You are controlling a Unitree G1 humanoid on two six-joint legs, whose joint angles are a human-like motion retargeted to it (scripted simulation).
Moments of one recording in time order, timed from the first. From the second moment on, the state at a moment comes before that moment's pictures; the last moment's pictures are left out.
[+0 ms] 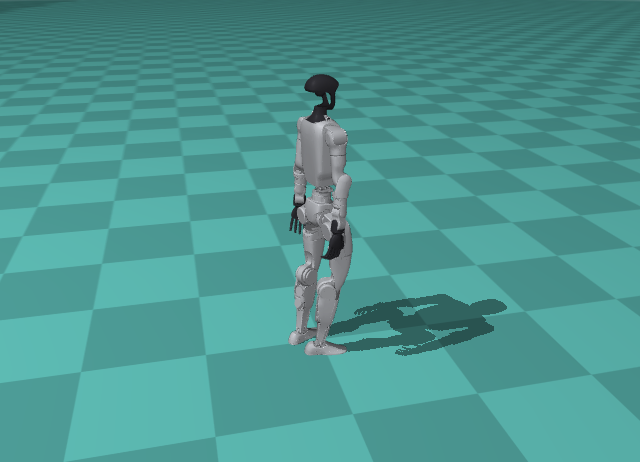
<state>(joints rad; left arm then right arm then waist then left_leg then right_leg) 0.14 0.11 0.29 1.45 0.77 -0.02 -0.14 0.00 -0.12 -0.20 1.68 -0.52 0.06 0.06 -0.07 0.01 -0.09 0.00 0.02 0.27 0.08 -0.07 0.05 -0.02 0.00 -0.42 0.06 -0.08 0.07</state>
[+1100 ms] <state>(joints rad) 0.21 0.06 0.46 1.44 0.69 0.01 -0.05 0.00 -0.15 -0.21 1.60 -0.50 0.01 0.04 0.15 -0.04 -0.08 -0.04 -0.11 0.66 -0.03 0.05 0.13 0.16 -0.09 -1.13 0.10 0.07 0.25</state>
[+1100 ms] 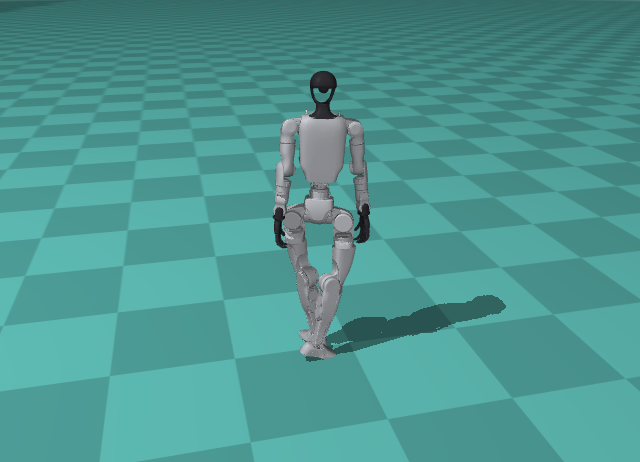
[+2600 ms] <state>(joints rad) 0.12 0.09 0.25 1.49 0.68 0.00 -0.06 0.00 -0.15 -0.29 1.61 -0.47 0.02 0.05 -0.04 0.00 0.01 0.01 -0.16 0.17 0.00 0.08 0.13 -0.04 -0.12 -0.40 0.16 -0.07 0.18</state>
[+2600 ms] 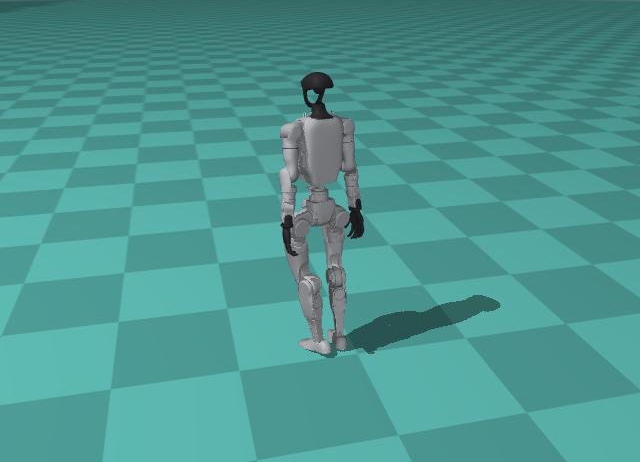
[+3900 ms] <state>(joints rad) 0.14 0.06 0.22 1.40 0.68 -0.05 -0.02 -0.11 -0.19 -0.25 1.61 -0.47 0.05 0.05 -0.05 -0.07 -0.04 -0.18 -0.01 0.30 0.40 -0.07 0.12 -0.01 -0.17 -0.55 0.02 -0.12 0.04</state>
